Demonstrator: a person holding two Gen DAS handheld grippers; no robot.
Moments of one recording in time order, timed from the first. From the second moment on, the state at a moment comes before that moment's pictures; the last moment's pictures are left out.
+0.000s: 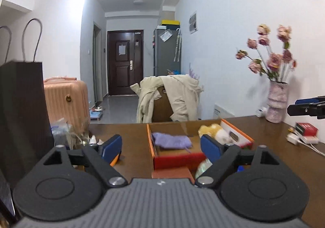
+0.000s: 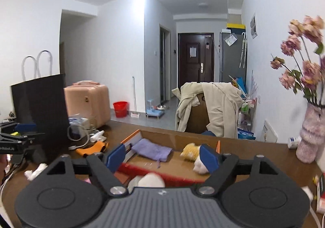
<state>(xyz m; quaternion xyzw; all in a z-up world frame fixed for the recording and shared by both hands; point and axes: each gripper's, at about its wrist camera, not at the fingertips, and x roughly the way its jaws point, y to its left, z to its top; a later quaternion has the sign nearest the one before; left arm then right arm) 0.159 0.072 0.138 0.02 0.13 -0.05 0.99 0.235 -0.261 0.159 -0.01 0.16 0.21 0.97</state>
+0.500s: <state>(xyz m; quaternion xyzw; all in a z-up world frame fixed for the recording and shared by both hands) 0.058 0.076 0.039 0.03 0.15 -0.05 0.99 0.079 -0.235 0.028 -0.04 0.14 0.23 0.96</state>
